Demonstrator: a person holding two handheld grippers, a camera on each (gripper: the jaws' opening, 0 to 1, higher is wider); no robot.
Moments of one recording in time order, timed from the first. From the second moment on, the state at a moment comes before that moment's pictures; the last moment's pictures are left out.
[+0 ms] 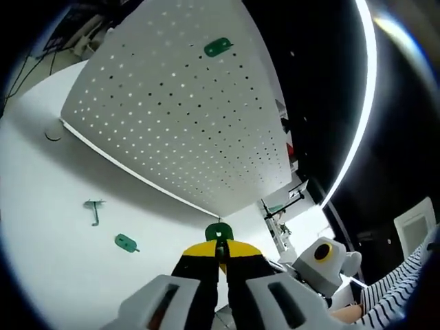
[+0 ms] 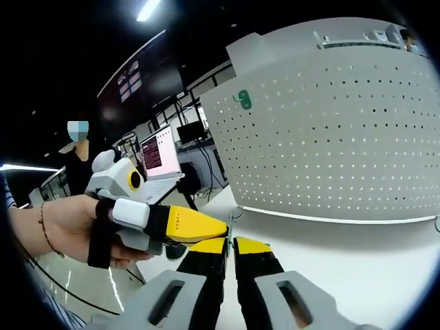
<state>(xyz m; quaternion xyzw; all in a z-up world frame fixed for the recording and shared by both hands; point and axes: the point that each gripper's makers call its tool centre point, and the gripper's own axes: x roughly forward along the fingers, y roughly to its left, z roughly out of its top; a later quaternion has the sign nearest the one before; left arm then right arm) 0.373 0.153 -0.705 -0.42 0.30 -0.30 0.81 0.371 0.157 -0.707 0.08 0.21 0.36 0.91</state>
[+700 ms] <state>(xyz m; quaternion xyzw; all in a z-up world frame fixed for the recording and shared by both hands) 0.373 0.160 -0.696 -0.38 0.29 -0.30 0.83 0.370 0.153 -0.700 0.07 0.21 0.37 0.90</state>
